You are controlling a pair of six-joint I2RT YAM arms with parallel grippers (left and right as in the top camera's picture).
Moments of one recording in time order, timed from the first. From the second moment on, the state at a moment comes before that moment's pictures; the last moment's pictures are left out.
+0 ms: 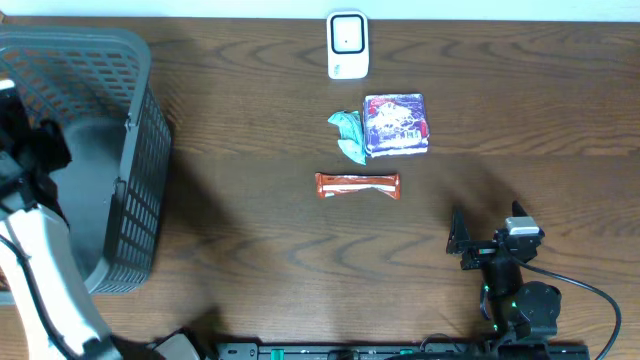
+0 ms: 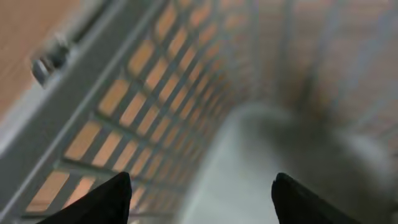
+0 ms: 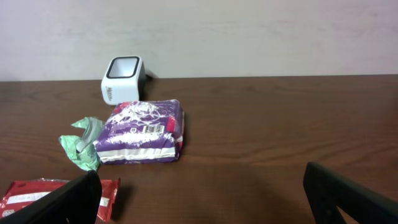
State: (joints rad) left arm 0.62 1.38 1.18 -0.45 -0.03 0.31; right arm 0.03 0.01 0.02 -0.10 -0.05 0.04
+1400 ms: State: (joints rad) left arm 0.66 1.74 1.02 -0.49 -0.37 0.27; right arm 0.03 0.01 0.02 -0.10 -0.05 0.04
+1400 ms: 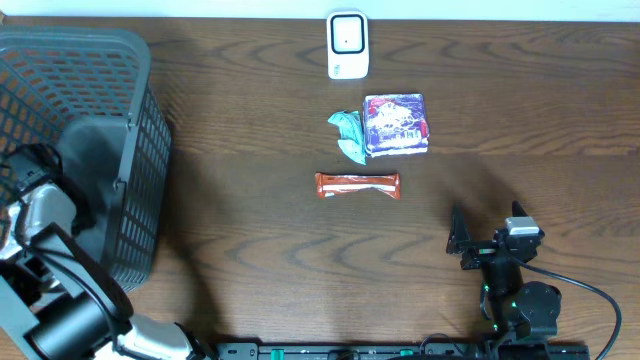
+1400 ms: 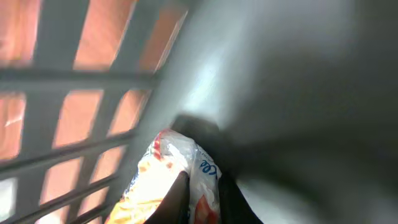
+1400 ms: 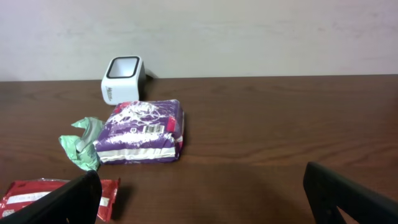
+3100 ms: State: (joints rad) left arm -0.18 1.48 1.16 -0.23 0.58 -0.22; right arm 0.03 0.01 0.02 -0.04 -0.02 0.04
